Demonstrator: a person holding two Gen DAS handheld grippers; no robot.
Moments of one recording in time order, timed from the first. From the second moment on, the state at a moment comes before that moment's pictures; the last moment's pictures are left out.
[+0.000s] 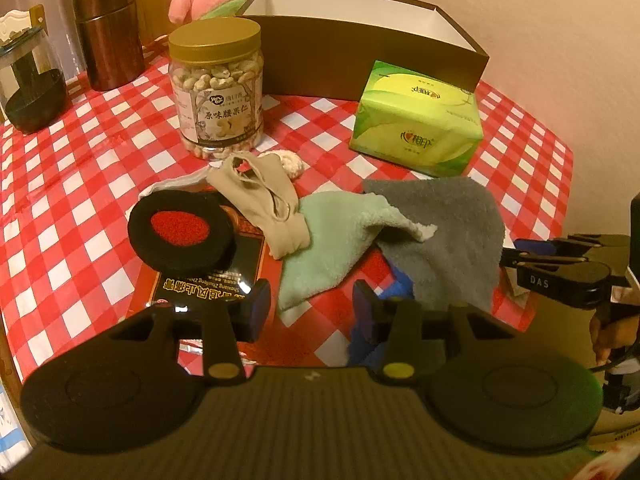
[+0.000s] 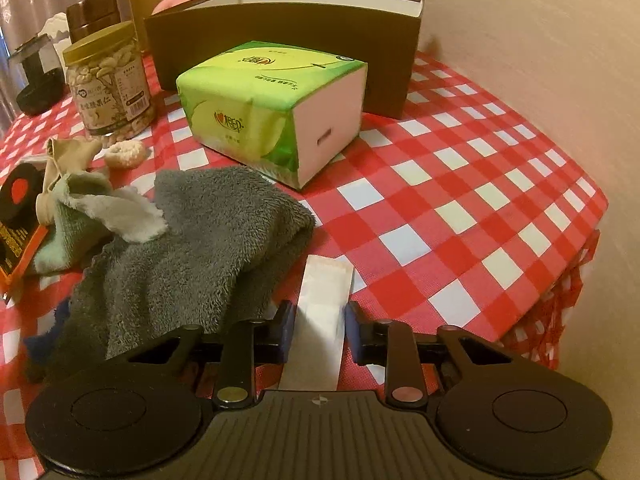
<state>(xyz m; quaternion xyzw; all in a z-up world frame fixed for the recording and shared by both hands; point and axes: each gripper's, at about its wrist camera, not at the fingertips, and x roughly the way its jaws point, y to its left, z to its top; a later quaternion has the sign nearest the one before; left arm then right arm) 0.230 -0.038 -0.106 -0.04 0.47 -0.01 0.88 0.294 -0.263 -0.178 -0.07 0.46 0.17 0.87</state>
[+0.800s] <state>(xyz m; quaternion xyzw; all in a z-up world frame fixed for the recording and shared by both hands) 0.266 -0.026 -0.116 -0.02 0.42 0.01 0.91 0.300 -0.292 -0.123 0.00 0.40 0.15 0.90</state>
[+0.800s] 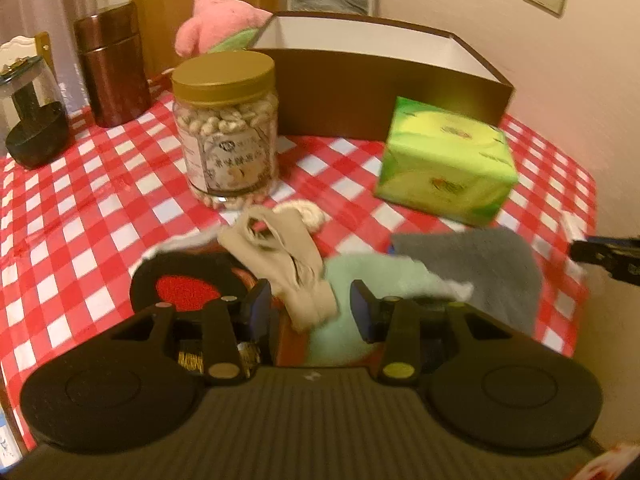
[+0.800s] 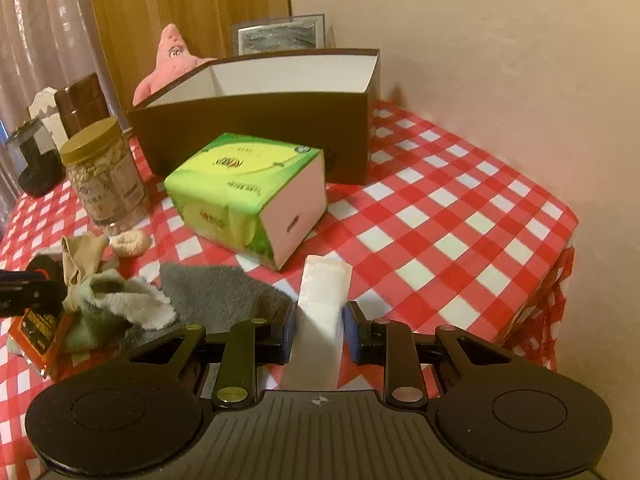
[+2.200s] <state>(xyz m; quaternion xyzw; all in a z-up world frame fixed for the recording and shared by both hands) 0.343 -0.061 -0.053 -0.04 0.31 0.13 0.94 0.490 -0.383 -0.089 -0.02 0.34 0.28 0.90</state>
